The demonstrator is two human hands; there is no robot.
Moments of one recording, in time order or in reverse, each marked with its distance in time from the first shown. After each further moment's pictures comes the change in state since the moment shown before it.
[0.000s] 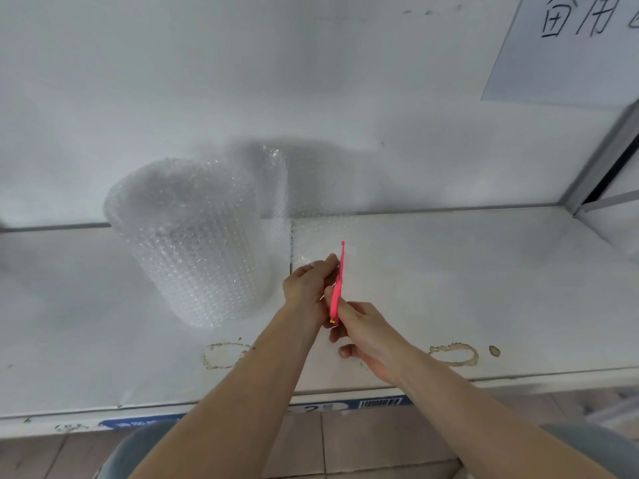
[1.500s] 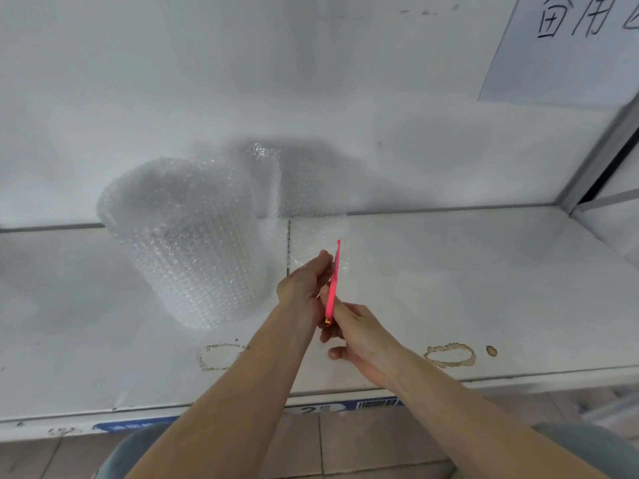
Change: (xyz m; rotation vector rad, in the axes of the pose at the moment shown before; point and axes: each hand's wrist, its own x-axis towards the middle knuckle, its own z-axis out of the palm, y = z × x) left_hand 0.013 -0.001 -0.001 -0.076 0.020 -0.119; right_hand -0.006 -0.003 0.007 0.076 -0.042 -0.006
